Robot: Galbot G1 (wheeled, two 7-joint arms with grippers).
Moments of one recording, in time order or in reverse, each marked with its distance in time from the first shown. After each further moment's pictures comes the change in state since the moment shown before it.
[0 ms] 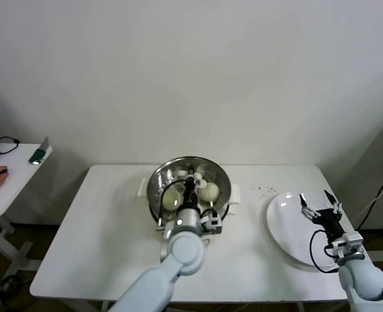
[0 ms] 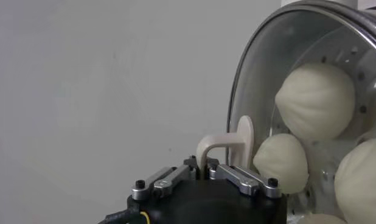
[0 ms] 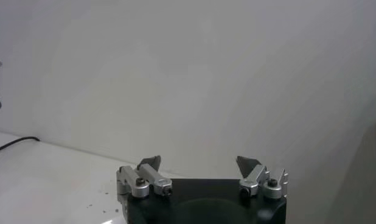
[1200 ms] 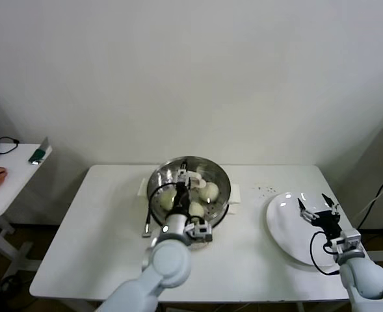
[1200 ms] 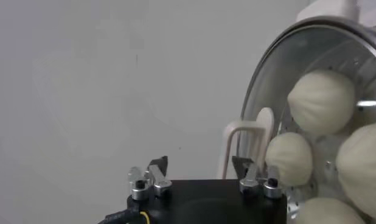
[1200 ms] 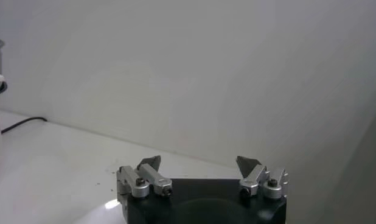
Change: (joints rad) left arm 0.074 0.136 -0.002 -0.218 -0.140 0.001 0.001; right arm 0.004 -0.009 -0.001 0.020 -0.019 -0.128 -0.019
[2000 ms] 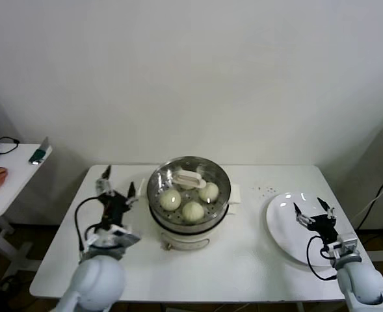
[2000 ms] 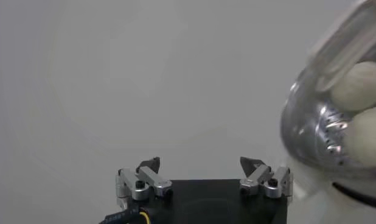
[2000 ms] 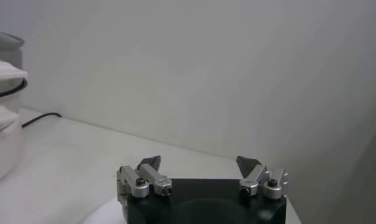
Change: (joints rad) left arm 0.356 0.096 -0.509 -0.208 -0.689 -0.128 -0.386; right arm -0.035 0.030 0.003 0.031 -0.011 0.006 -0.029
